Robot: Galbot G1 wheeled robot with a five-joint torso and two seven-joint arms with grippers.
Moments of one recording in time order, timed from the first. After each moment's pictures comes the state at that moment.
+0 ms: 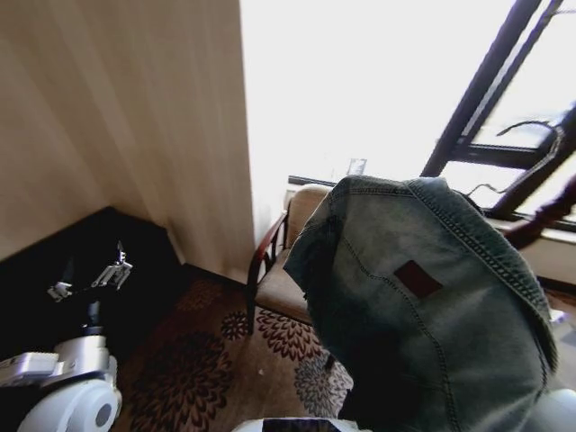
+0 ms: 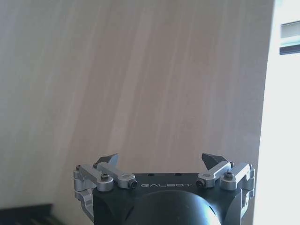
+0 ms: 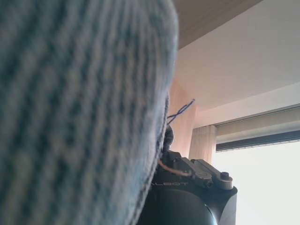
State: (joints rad) left arm 1.69 -1.43 -0.98 -2.49 -0.55 0.02 -0.19; right arm -1.52 0.88 0.88 2.30 0.71 0.52 -0.25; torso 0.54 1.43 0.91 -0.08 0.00
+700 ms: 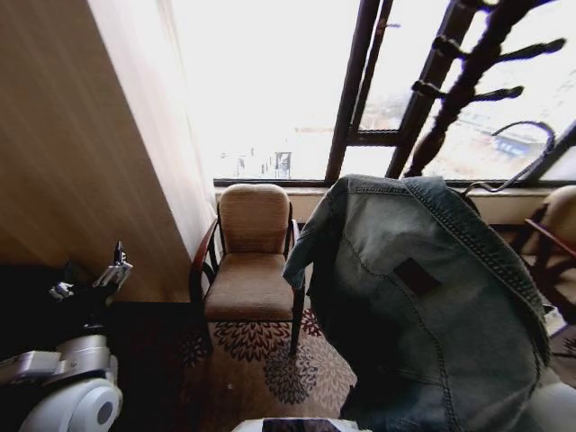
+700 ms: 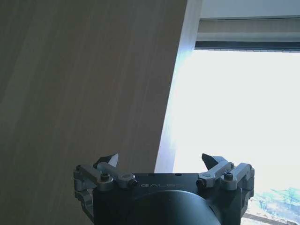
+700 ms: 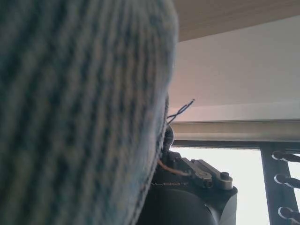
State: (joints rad) left arm 1.69 -1.43 -0.97 -2.48 -0.55 0.02 -0.18; right arm -1.49 0.87 0.86 2.28 0.72 0.53 -0.26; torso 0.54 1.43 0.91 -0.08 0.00
